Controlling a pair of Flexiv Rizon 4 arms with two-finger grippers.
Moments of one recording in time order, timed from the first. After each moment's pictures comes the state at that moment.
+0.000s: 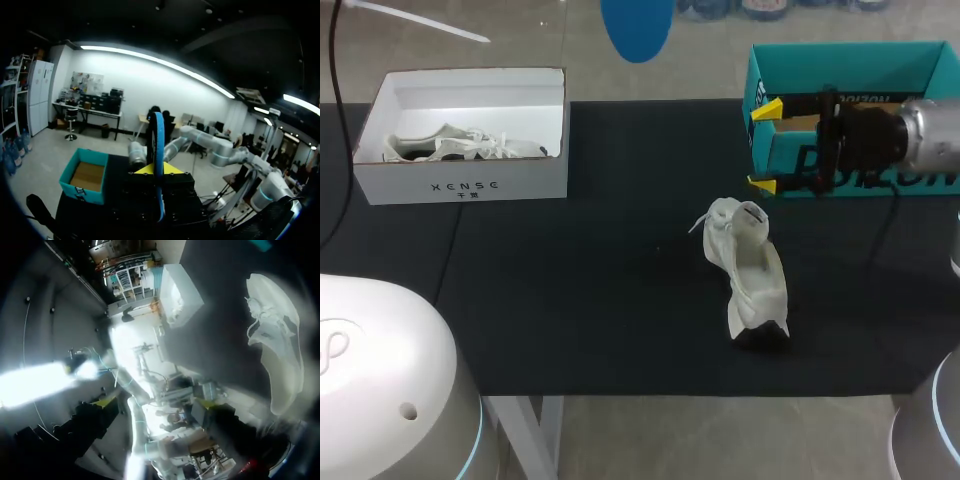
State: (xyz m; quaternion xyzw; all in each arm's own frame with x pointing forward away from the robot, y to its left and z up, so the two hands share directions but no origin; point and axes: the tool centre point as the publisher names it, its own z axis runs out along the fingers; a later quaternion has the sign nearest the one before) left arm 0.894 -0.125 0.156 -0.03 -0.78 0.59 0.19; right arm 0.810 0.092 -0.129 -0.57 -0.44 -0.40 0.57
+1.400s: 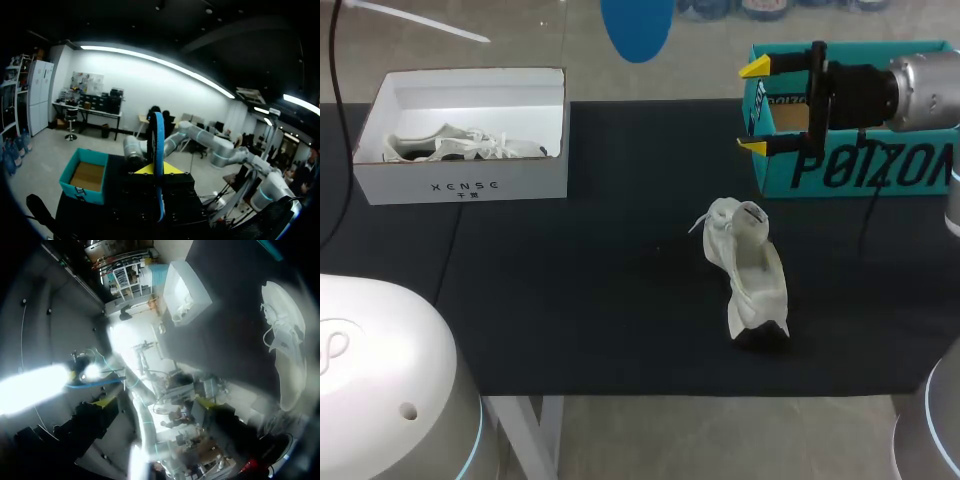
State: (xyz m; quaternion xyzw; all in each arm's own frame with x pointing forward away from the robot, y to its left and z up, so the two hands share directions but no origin) left arm 0.894 -0.125 0.156 -0.03 -0.78 0.59 0.19; right arm 0.835 0.109 -0.085 -0.57 -0.44 -0.38 0.58
